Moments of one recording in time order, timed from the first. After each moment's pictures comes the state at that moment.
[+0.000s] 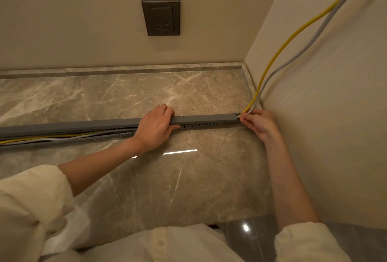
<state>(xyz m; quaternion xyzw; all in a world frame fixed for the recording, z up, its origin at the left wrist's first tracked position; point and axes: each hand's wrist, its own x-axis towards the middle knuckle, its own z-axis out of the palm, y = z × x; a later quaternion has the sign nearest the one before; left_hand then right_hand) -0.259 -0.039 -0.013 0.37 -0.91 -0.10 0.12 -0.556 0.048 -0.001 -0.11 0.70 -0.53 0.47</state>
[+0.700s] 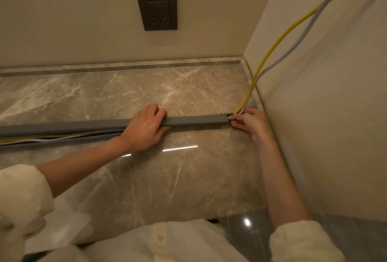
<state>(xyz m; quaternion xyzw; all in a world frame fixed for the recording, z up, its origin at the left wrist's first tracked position) -0.235 -0.035 -0.005 0.35 -0.93 -0.10 0.08 -0.537 0.051 -0.011 -0.13 0.76 -0.47 0.43</state>
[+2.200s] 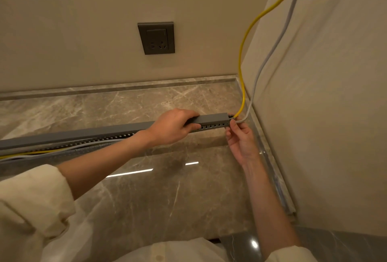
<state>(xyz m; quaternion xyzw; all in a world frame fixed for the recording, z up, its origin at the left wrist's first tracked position) -0.312 -0.043 0.059 0.27 -0.93 -0.24 0.10 -0.500 0.066 -0.008 -0.12 0.37 -0.75 0.53</state>
